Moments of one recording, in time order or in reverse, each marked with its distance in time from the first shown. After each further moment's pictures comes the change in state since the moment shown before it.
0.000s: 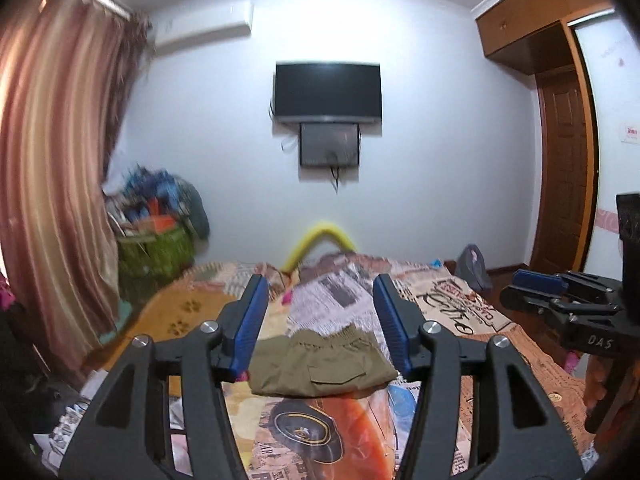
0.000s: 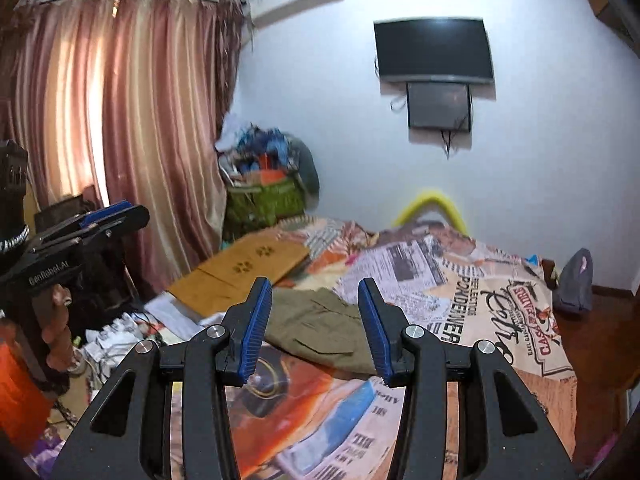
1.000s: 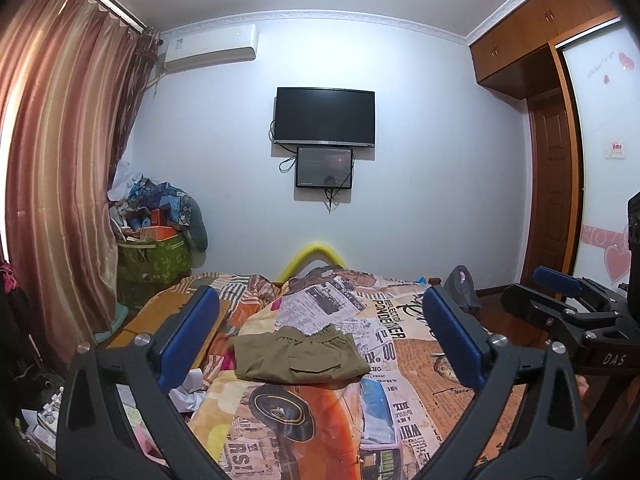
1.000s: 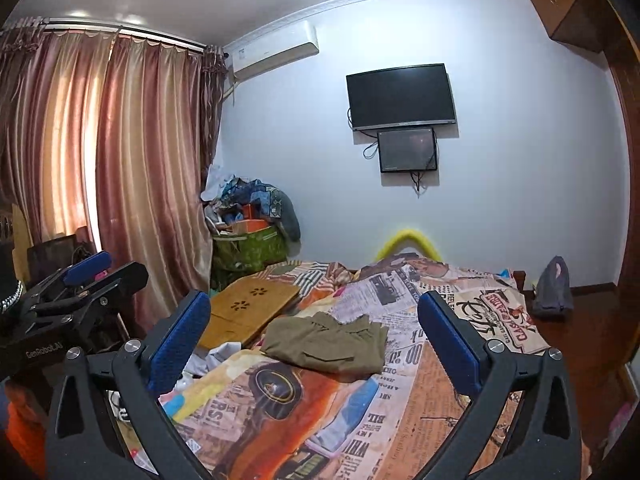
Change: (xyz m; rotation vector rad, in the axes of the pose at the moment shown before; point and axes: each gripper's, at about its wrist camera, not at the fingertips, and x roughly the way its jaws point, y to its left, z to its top) left arm -0.077 -0.024 -0.031 -0.044 -0.074 -0.019; right arm -0.068 0.036 -0.031 0.051 -0.162 -0.111
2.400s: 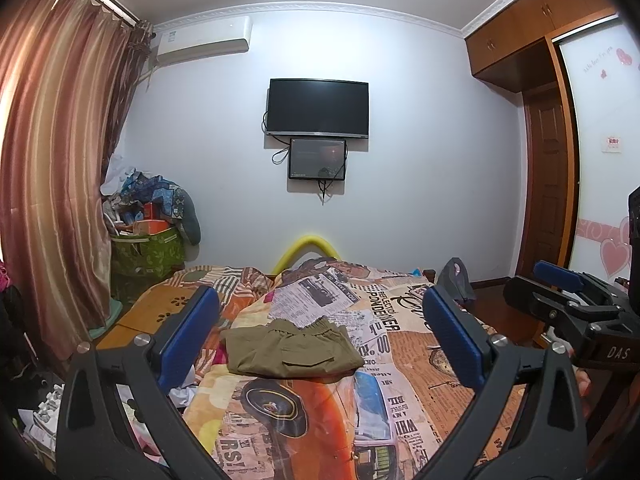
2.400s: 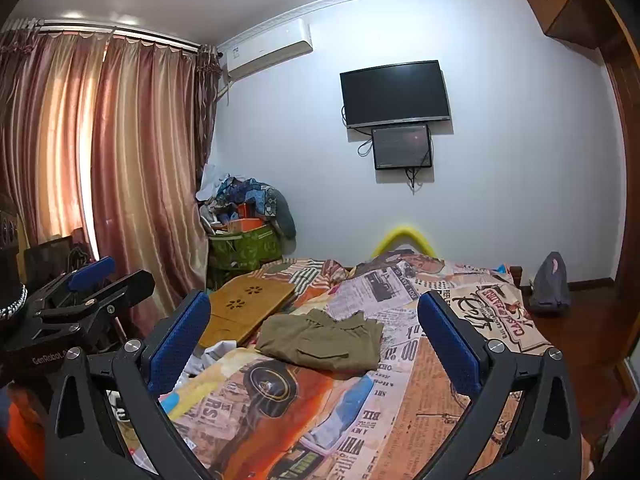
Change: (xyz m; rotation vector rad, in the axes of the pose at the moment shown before) left arm 0.013 0.002 -0.011 0.004 0.028 -0.029; right arm -0.005 -0.007 -0.002 0.015 0.012 -0.014
